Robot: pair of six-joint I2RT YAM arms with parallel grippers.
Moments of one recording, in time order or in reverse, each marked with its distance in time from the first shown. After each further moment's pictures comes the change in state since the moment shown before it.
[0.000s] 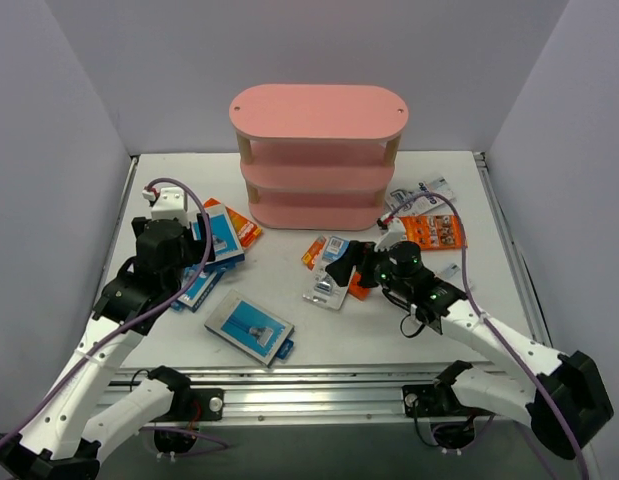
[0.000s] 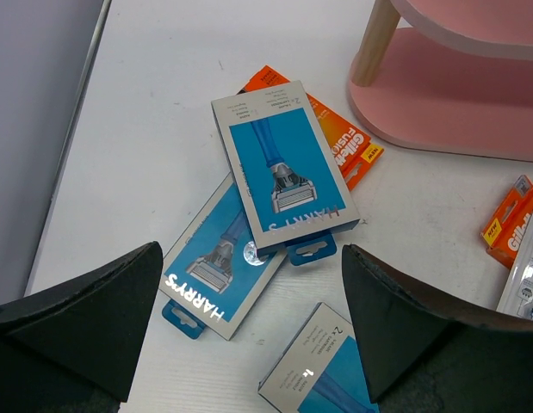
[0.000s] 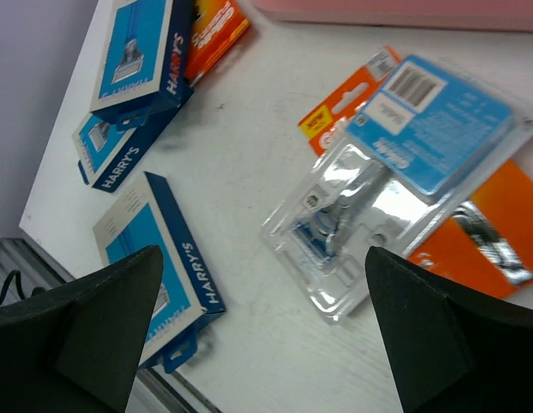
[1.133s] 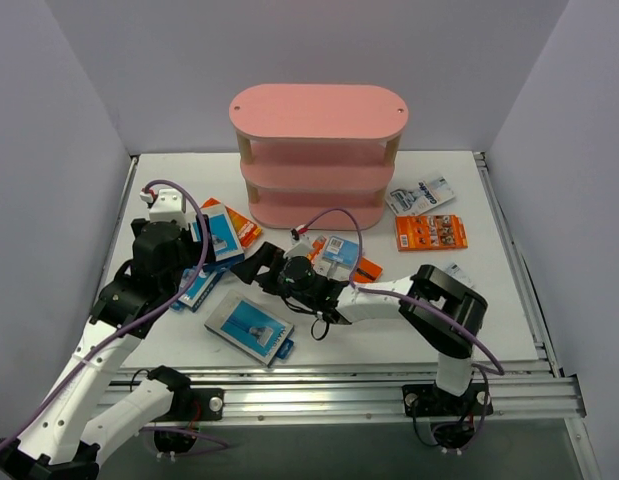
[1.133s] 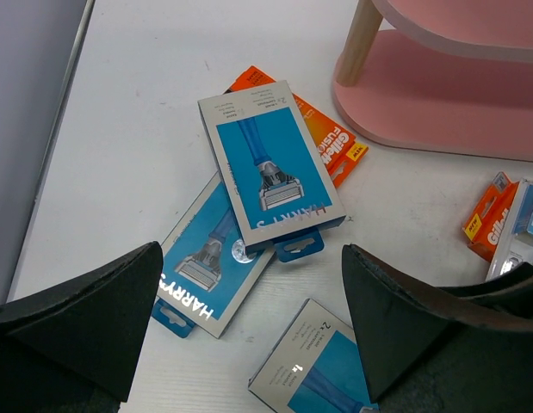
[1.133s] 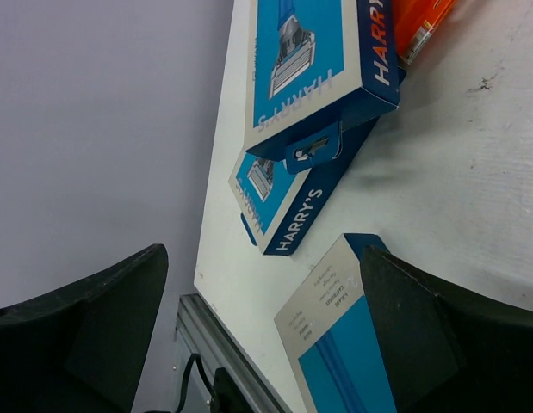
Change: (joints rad) left arm 0.001 -0.019 -0.005 -0.004 0.032 -0.017; right arm 0.443 0.797 0.344 0.589 0.279 0.575
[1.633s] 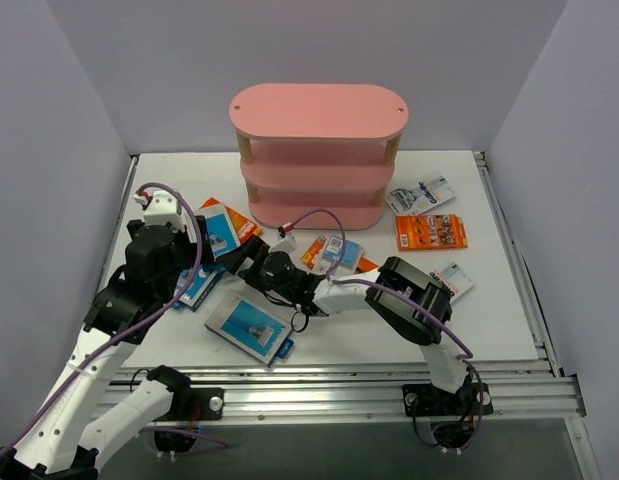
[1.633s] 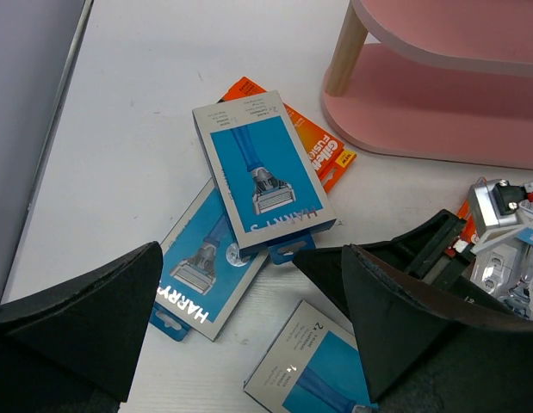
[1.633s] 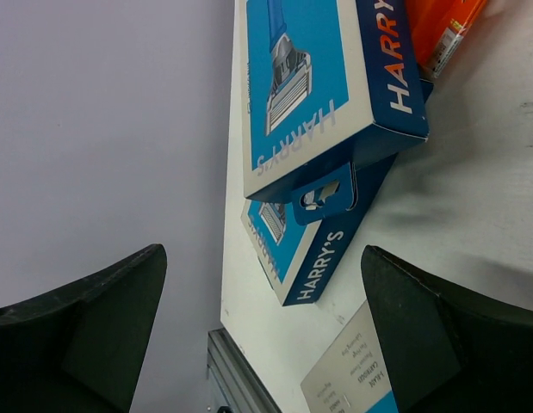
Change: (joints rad) left arm 0.000 -0.036 0.000 0.000 0.016 0.000; right arm 0.004 0.215 0.187 0.032 0.018 0.138
